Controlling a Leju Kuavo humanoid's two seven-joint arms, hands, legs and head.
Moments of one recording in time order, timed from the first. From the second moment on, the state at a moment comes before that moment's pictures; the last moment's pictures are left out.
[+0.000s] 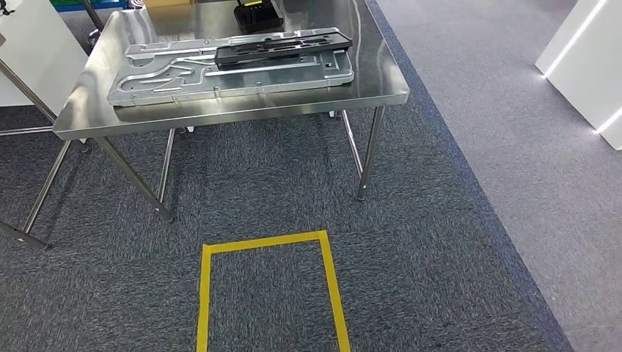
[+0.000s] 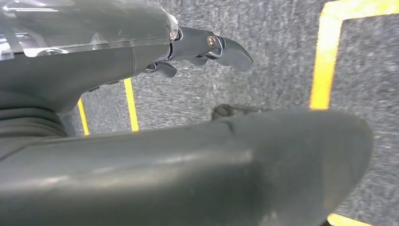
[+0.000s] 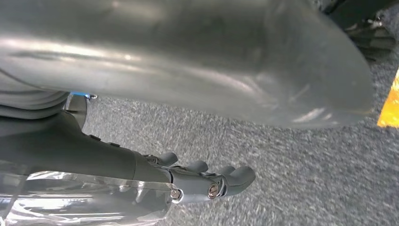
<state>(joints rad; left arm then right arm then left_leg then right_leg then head) -0.08 0.07 -1.26 -0.11 1.44 -0.02 -0.26 -0.04 0.07 -0.49 -0.19 0.96 -0.11 -0.04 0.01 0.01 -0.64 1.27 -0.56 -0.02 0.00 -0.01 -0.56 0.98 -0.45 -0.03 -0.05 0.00</state>
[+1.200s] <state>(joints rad) -0.09 0.09 -1.27 -0.11 1.44 -0.01 -0.26 -0.04 0.09 -0.50 -0.18 0.91 -0.05 -0.05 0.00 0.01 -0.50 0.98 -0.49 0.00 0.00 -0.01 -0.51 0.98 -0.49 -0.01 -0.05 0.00</state>
